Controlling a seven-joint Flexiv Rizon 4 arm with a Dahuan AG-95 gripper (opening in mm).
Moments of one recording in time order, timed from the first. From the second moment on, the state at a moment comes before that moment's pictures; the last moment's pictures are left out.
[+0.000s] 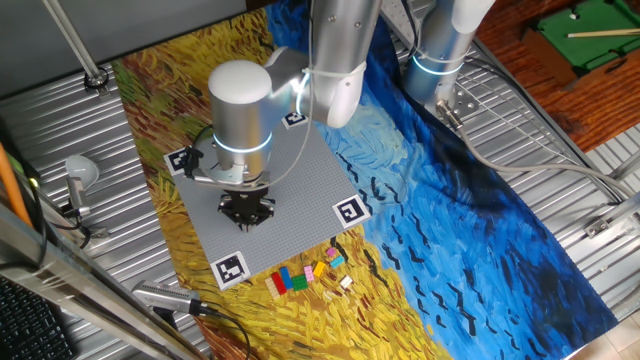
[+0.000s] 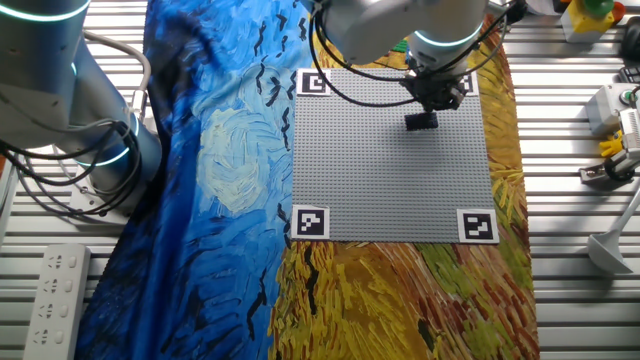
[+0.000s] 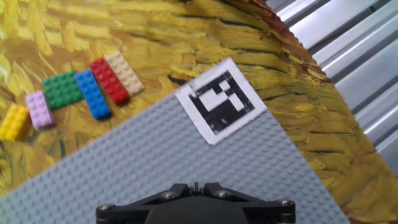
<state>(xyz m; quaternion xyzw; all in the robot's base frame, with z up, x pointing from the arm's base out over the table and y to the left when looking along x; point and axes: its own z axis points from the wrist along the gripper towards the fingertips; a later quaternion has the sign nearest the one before) 0.577 0.136 0.015 -0.48 0.87 0.02 0.10</state>
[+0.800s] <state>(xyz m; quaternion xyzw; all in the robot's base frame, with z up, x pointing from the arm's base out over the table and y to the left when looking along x) 0.576 0.126 0.027 -0.49 0.87 0.02 0.09</state>
